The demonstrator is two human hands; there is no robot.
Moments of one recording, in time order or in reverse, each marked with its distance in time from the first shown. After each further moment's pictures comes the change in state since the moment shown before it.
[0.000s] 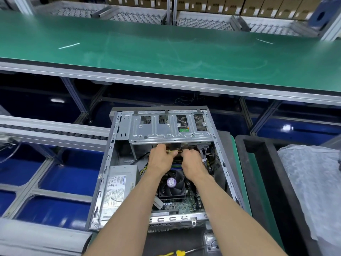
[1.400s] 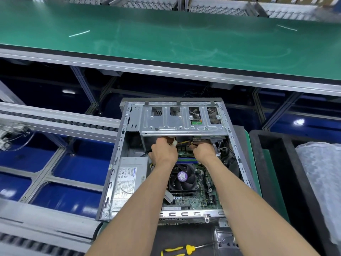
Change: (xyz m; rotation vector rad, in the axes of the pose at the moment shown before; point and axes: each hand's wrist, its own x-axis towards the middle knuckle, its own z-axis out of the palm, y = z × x) left_hand 0.003 -0.008 0.001 -0.116 0.209 -0.288; right_hand 0.037 -0.003 -0.003 0.127 -0.181 0.265
